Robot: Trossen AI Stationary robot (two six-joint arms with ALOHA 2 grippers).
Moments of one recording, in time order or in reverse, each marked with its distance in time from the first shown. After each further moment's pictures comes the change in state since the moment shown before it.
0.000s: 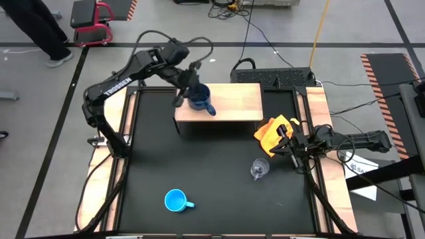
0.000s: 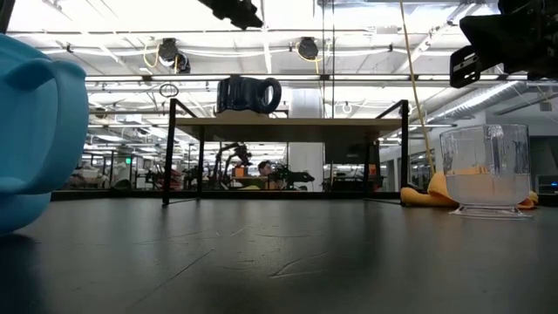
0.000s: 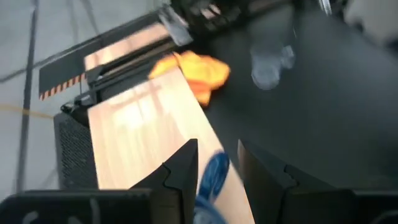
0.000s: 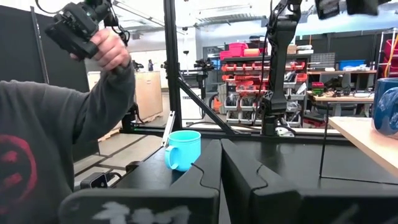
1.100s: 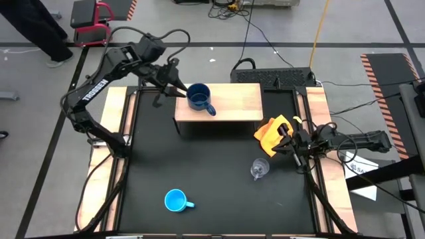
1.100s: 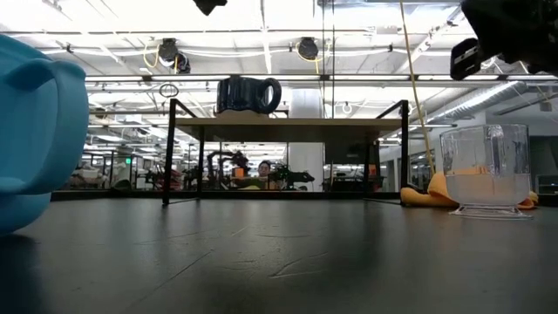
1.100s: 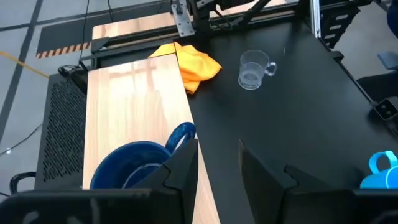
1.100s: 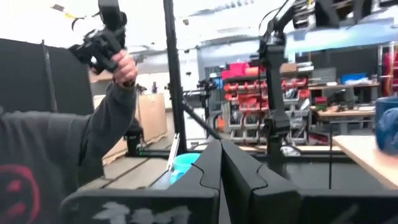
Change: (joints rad) left arm 0.063 -0.172 -0.001 -0.191 0.001 -0.138; right arm 0.000 0.000 0.001 0.096 0.011 0.068
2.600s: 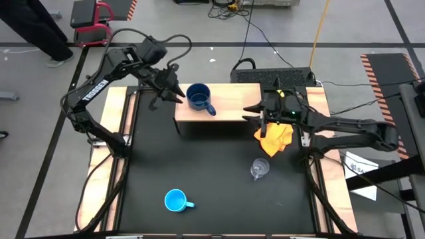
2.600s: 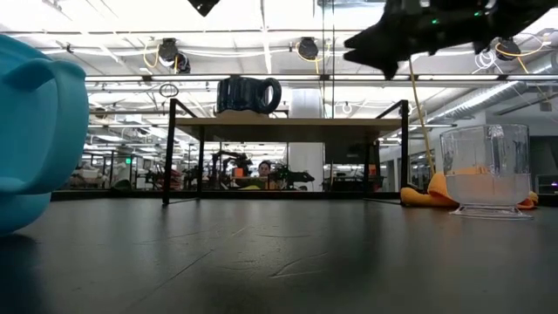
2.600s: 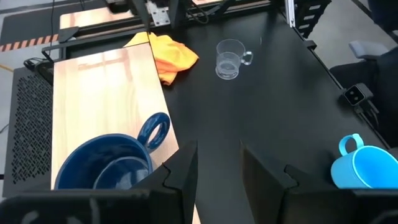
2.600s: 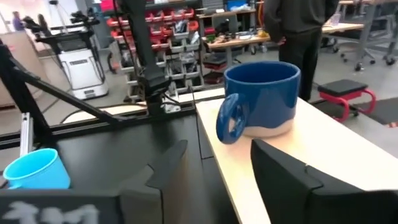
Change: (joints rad) left arm -0.010 0.001 0.000 -0.093 0.045 0.052; right arm -0.381 0.822 0.537 -0.093 0.044 -0.057
